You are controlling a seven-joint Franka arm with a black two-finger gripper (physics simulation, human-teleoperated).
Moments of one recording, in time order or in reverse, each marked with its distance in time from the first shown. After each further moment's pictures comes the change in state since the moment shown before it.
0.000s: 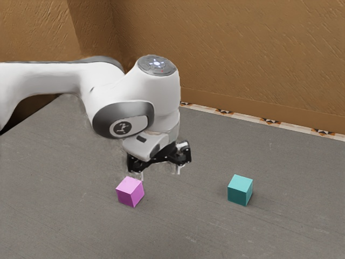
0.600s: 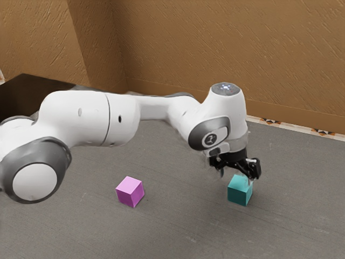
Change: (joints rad) arm 0.124 0.745 -0.089 0.661 -0.078 0.199 0.781
